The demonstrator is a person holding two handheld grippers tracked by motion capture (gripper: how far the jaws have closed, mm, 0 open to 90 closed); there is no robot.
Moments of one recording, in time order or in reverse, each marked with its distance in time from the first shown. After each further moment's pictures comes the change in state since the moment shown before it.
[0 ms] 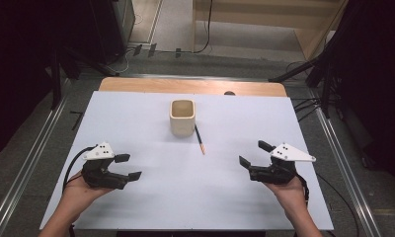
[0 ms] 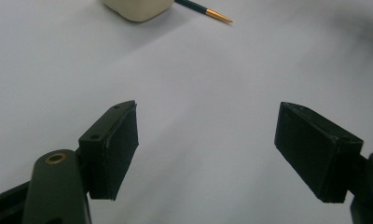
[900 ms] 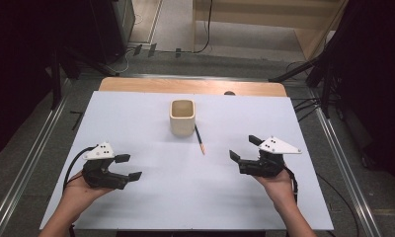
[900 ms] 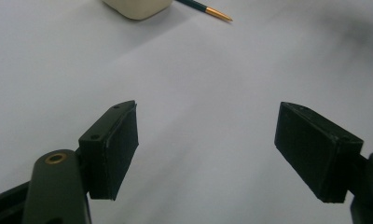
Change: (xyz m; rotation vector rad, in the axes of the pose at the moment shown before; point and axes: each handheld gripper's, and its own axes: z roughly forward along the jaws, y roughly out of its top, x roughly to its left) left arm 0.000 0.000 0.001 0.005 -0.002 -0.007; right arm 0.008 0.011 0.027 -0.003 0.002 -0.011
